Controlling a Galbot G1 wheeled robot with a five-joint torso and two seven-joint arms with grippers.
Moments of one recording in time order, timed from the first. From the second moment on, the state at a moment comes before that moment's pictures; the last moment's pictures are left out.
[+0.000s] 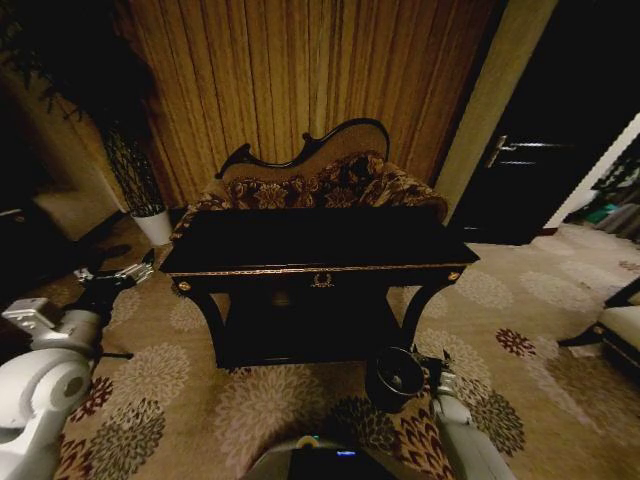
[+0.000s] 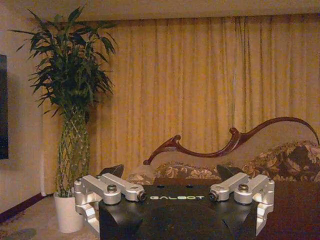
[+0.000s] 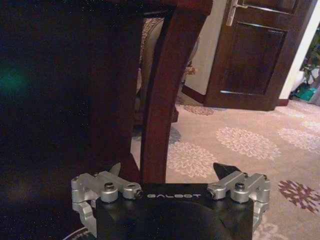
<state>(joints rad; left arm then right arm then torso) 1.57 -0.92 -1.08 -2.29 -0.84 0.34 -0.19 -1.20 1.24 0.64 0.99 0.26 0.27 0.08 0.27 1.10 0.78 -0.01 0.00</state>
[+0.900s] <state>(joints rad) 1.55 -0.93 -1.06 -2.29 -0.82 0.34 -0.19 -1.42 1.15 0.70 1.67 0.46 0.00 -0.01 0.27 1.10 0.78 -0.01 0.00</state>
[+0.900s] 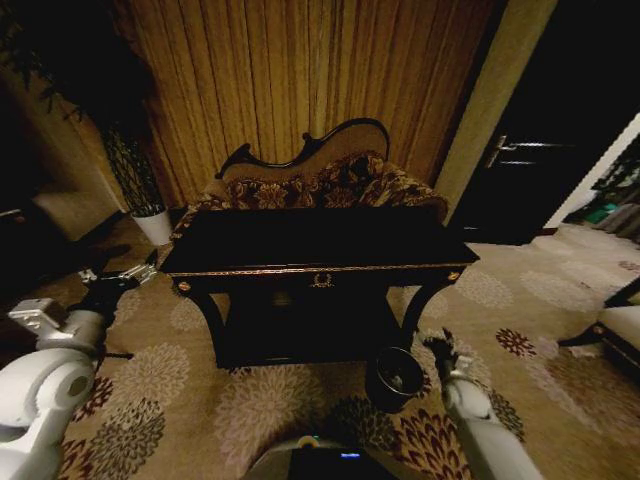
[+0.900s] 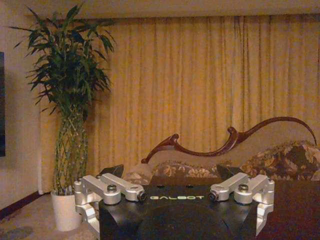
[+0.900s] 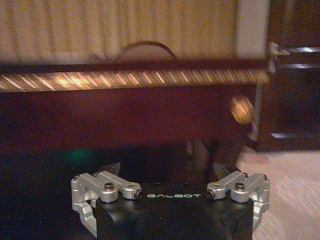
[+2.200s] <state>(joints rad) 1.57 -0.96 -1.05 -2.36 -0.79 0.34 -0.18 -1.45 1.09 0.71 2.28 0.53 -0.32 0.09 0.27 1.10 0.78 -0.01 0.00</state>
